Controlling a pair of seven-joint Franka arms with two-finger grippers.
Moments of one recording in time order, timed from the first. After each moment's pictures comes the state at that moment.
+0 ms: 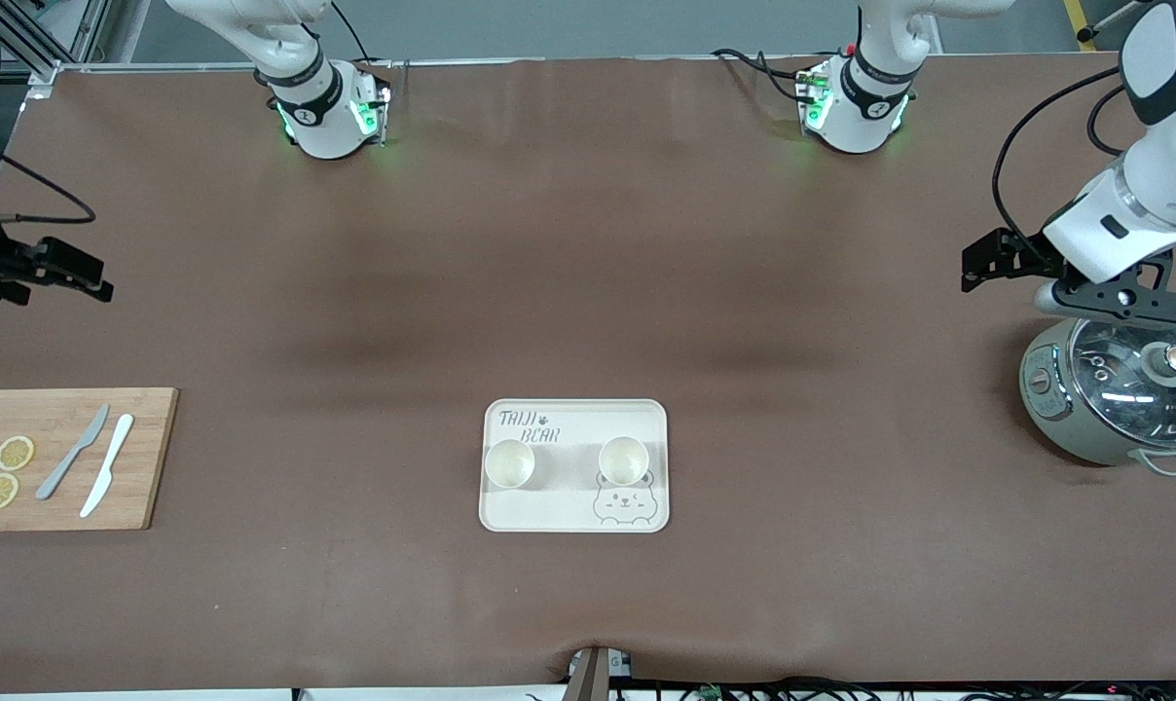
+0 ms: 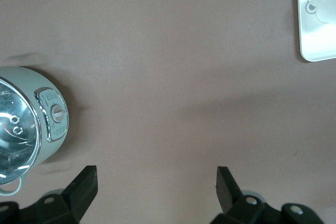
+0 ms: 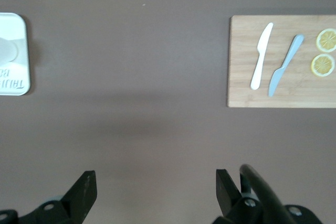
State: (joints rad) left arm -0.18 -0.02 0.10 -1.77 -0.02 1.73 0.10; right arm -0.07 0.00 -0.02 -1.65 0.03 1.64 -0.10
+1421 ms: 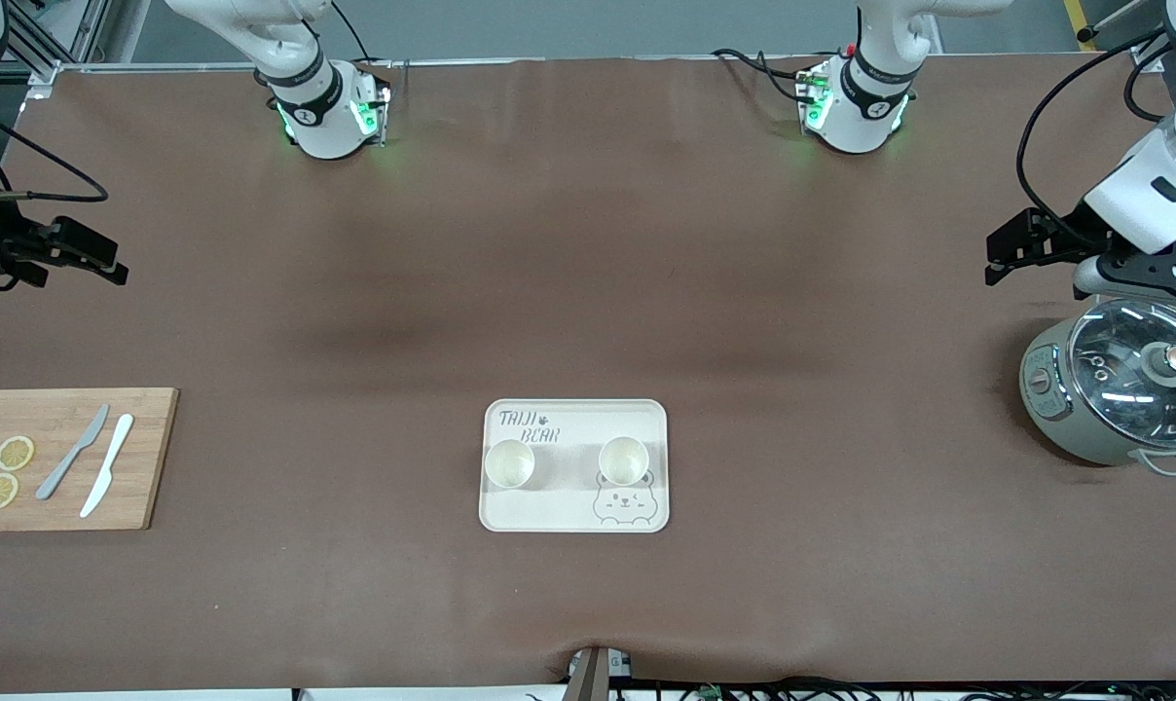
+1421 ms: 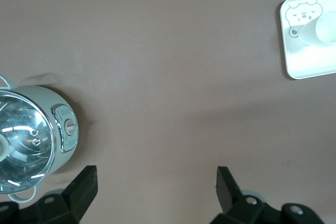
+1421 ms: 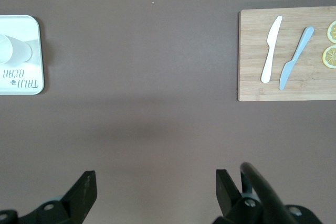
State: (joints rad) left arm -0.13 0.00 0.04 -1.64 -0.02 1.69 0.10; right arm -0.05 -0.02 -0.02 -1.66 0.05 1.63 -0.07
